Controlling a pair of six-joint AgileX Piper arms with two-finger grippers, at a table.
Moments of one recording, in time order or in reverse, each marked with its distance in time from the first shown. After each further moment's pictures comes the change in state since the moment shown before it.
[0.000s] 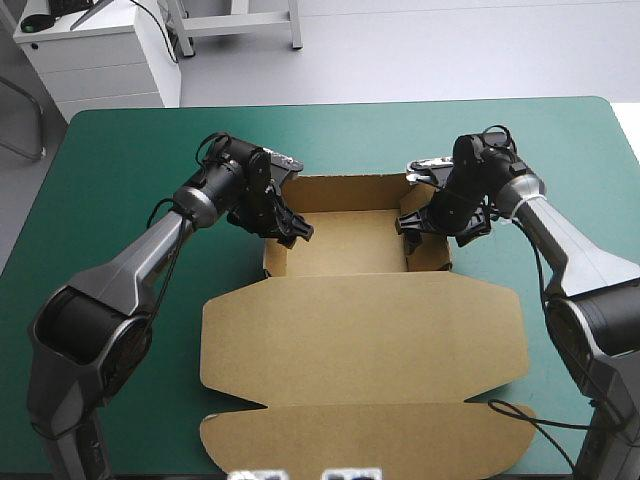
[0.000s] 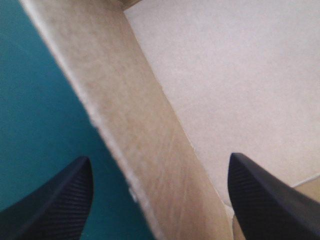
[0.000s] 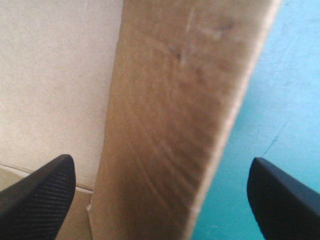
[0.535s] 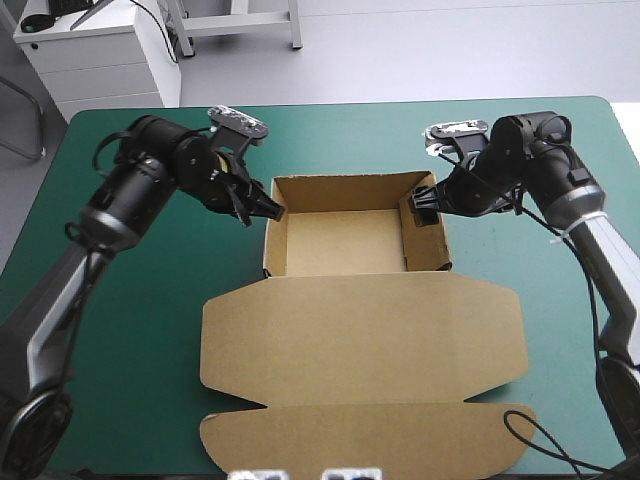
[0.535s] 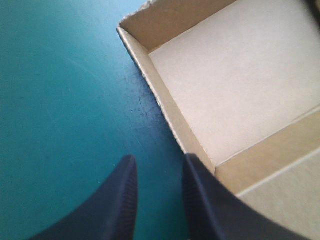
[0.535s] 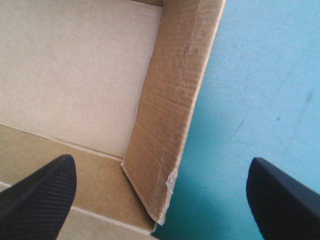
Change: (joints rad) left arm 0.000 -0.341 0.022 0.019 0.035 0.055; right arm 0.000 -0.250 -0.007 -0.008 0.017 0.002
